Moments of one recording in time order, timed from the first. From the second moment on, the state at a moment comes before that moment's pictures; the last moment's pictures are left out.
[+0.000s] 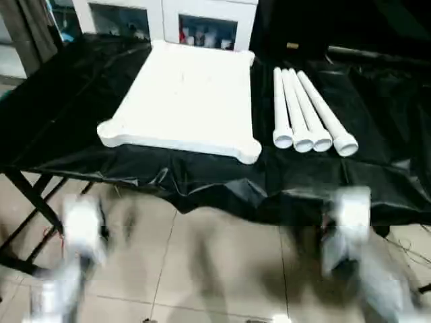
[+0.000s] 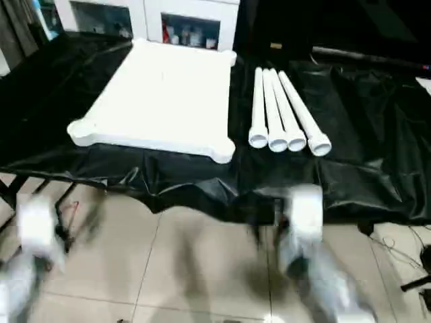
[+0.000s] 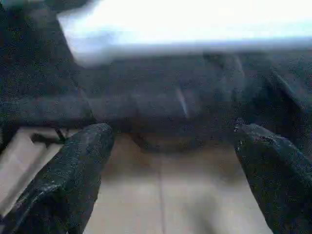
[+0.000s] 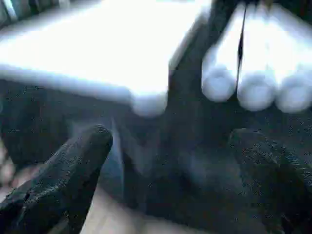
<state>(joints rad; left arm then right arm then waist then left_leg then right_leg) 0.05 0.30 0.19 -0.01 -0.16 0.02 -0.32 0.09 -0.14 -0.05 -0.45 0.24 0.50 0.23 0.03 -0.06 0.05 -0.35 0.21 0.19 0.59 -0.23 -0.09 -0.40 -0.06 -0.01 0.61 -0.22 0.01</state>
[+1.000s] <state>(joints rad) -0.20 0.19 0.10 -0.19 -0.29 0.45 -0.21 -0.15 -0.15 -0.17 -0.12 0.22 0.40 0.14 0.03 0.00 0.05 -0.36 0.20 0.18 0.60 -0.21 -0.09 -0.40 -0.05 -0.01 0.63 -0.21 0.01</state>
